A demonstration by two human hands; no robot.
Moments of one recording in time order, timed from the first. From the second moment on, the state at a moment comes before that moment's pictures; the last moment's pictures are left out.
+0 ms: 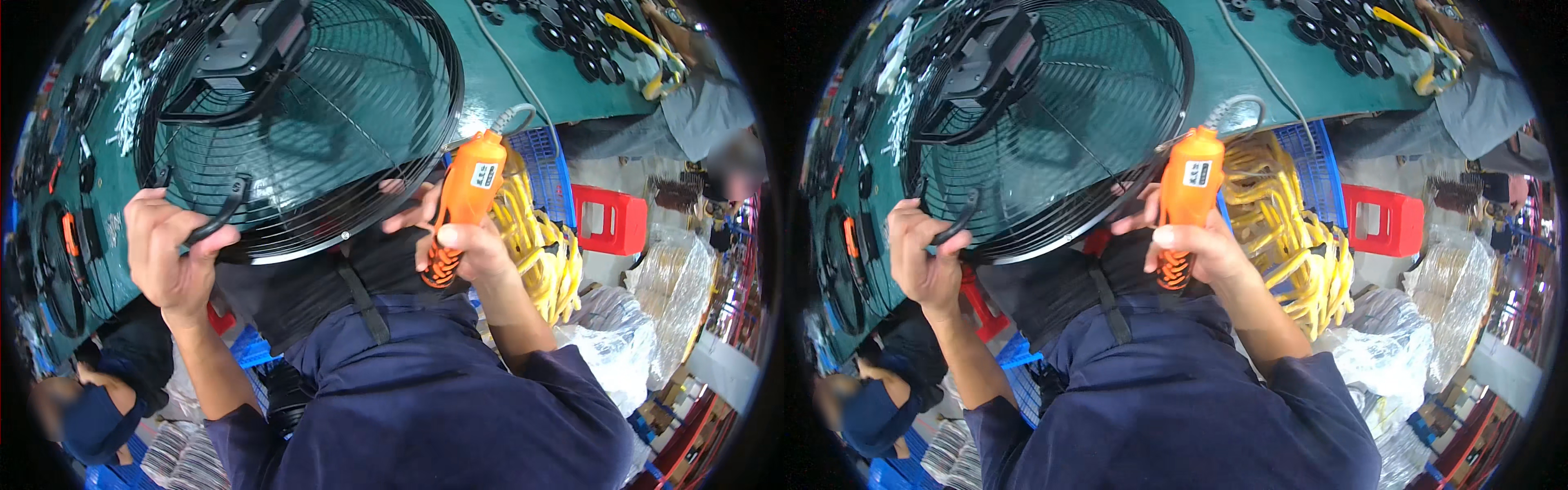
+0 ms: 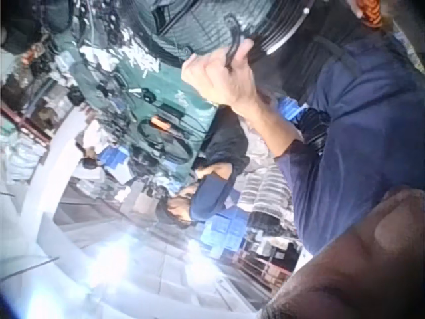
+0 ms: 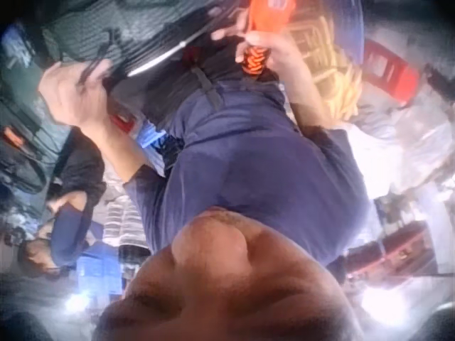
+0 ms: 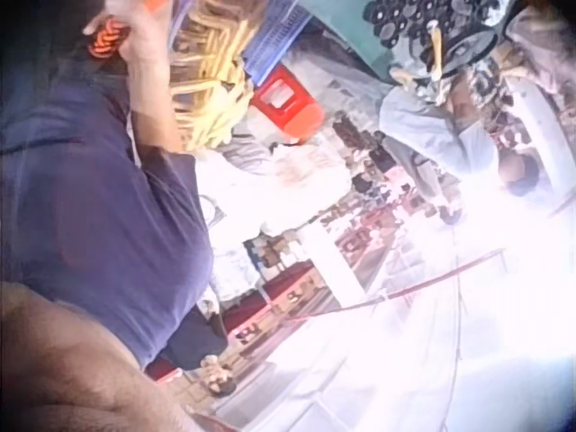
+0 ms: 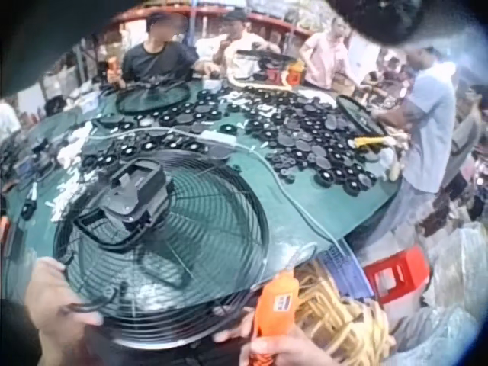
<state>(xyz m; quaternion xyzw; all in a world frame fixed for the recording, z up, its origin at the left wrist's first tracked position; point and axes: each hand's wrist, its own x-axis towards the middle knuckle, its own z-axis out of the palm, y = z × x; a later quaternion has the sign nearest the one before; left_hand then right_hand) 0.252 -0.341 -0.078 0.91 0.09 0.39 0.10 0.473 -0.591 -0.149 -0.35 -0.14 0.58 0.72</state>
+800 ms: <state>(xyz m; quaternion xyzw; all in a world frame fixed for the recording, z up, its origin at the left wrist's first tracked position) 0.254 -0.326 -0.040 0.89 0.13 0.39 0.19 0.446 -0.567 -0.117 -0.33 -0.24 0.60 0.69</state>
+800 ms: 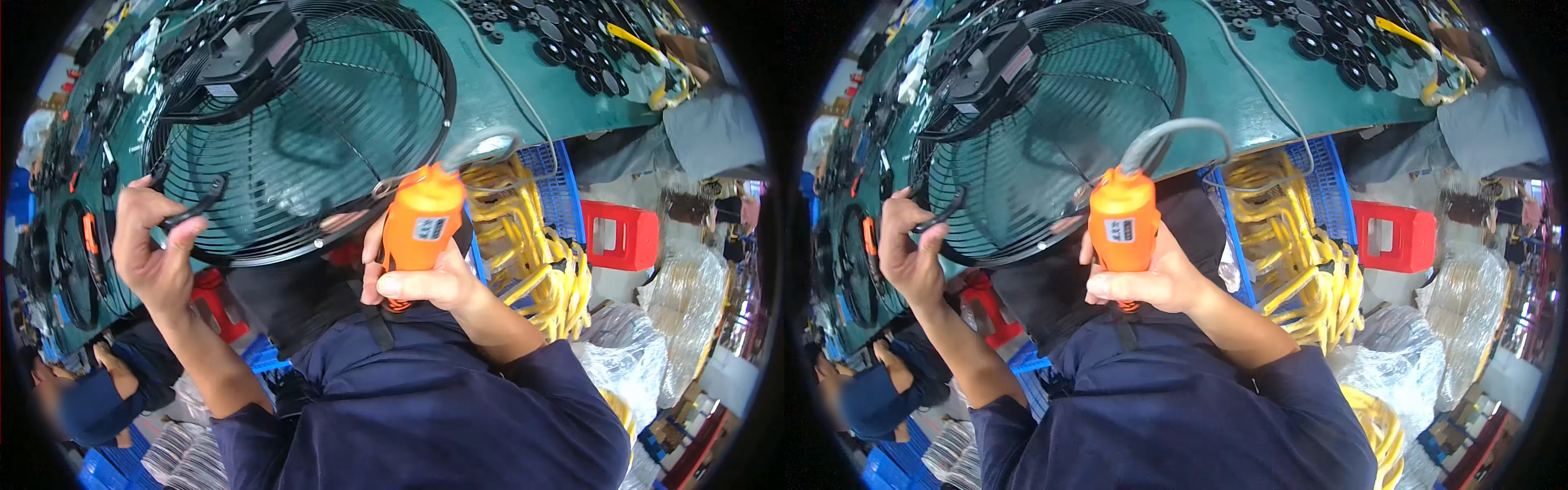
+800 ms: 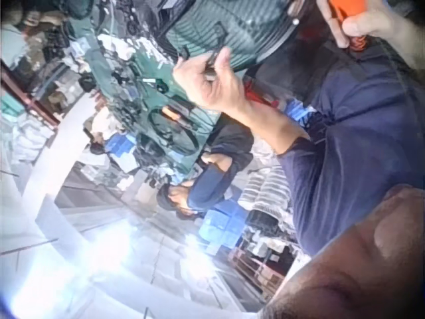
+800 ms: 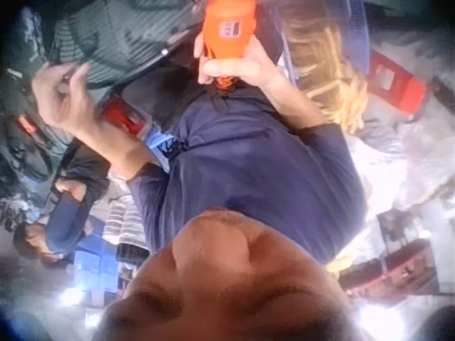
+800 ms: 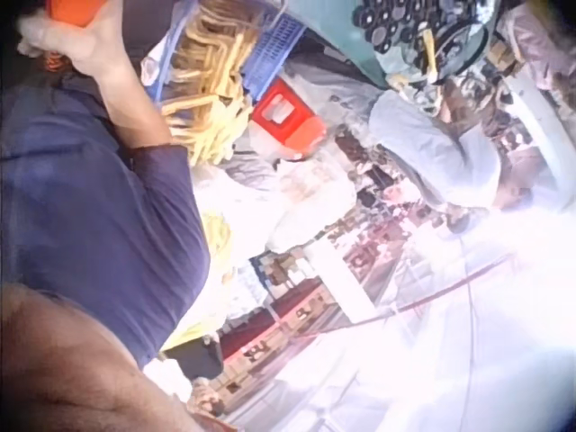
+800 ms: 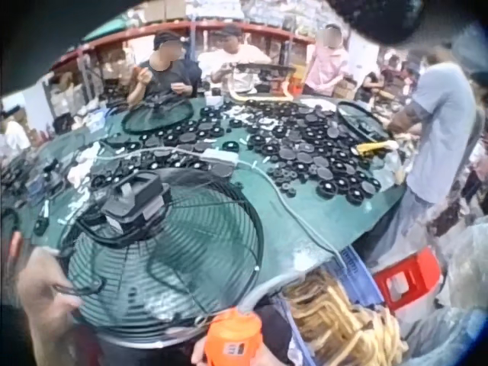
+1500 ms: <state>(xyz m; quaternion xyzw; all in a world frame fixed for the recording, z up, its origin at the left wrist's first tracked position) 0.224 -0.447 -0.232 0.44 0.22 0.25 0.83 0.476 -0.523 -0.070 -0.08 -0.35 0.57 0.74</state>
